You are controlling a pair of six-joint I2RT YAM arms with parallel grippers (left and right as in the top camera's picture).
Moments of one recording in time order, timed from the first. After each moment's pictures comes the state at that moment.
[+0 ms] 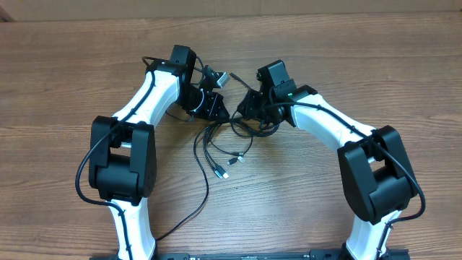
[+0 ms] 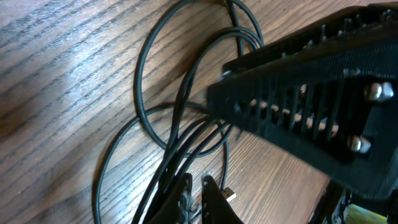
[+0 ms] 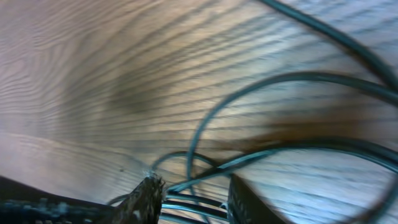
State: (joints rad) left arm -0.22 2.11 1.57 -0.92 0.71 0.17; right arm 0.45 1.98 1.32 -0.39 -0.33 0.70
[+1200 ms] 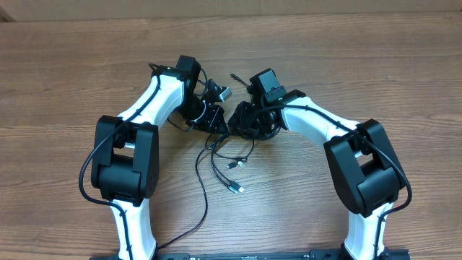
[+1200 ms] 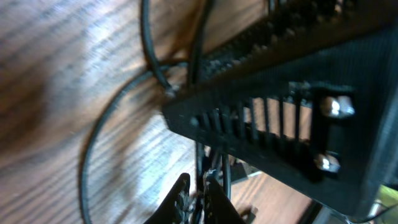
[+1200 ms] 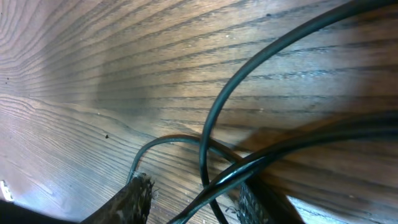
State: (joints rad) left arm -0.24 2.11 1.52 -1.02 0.66 0.23; right arm 0.48 2.05 1.32 -0.42 -0.43 0.68
